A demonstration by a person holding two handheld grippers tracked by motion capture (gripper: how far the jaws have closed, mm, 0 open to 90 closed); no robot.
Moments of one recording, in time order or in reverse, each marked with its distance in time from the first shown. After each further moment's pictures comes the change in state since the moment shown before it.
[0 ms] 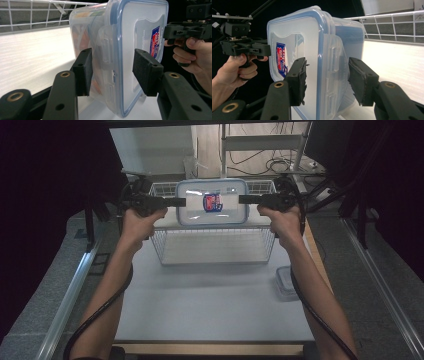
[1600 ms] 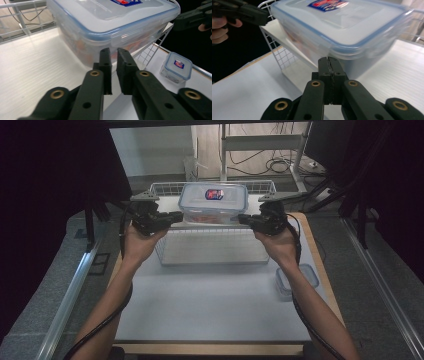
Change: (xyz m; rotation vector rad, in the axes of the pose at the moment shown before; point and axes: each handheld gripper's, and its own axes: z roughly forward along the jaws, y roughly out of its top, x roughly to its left) left arm -0.025 -0.047 0.004 -0.014 0.183 0.307; right arm 0.042 -0.053 0.003 0.051 -0.205 -0.387
